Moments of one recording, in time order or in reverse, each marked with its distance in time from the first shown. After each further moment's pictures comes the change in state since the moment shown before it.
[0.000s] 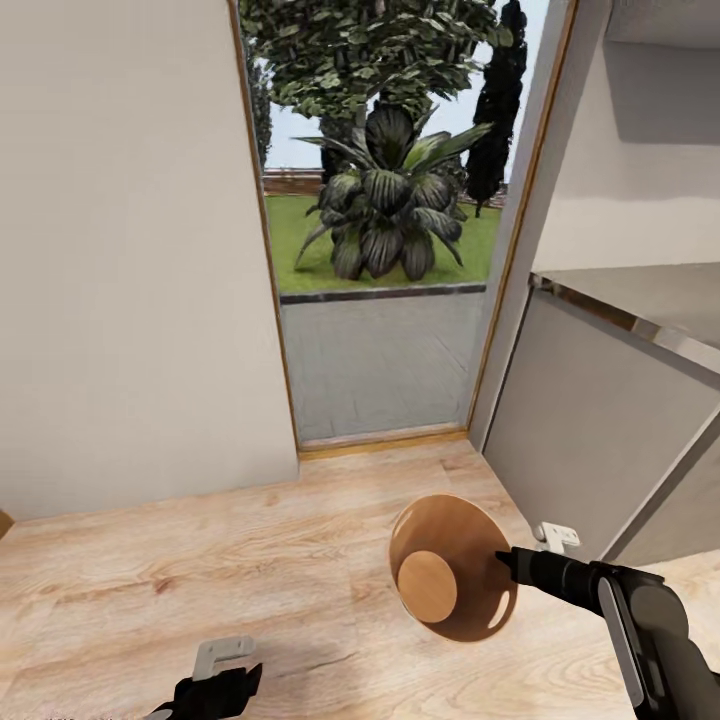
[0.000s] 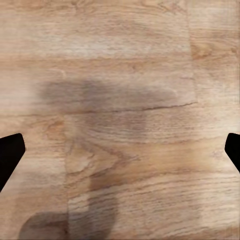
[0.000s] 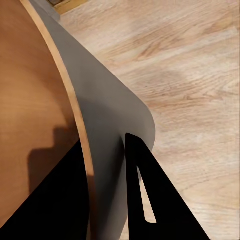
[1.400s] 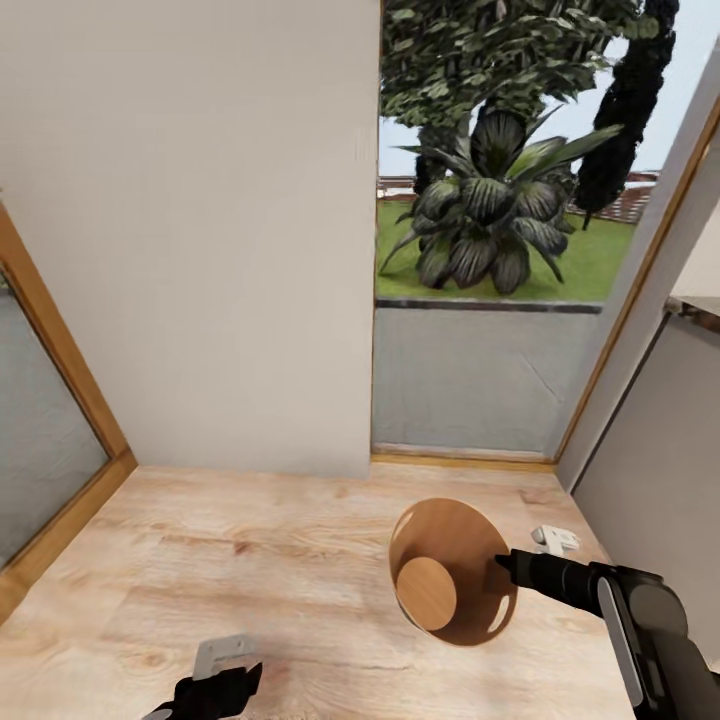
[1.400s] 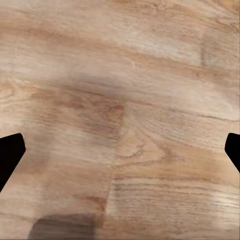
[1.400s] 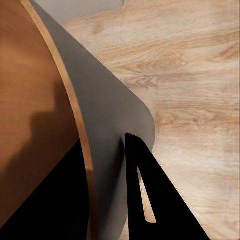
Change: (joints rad) left arm 0.000 0.000 0.000 -0.002 0.000 -0.001 0.000; right arm 0.000 0.001 0.002 0.000 0.002 0.032 -0.002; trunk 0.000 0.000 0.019
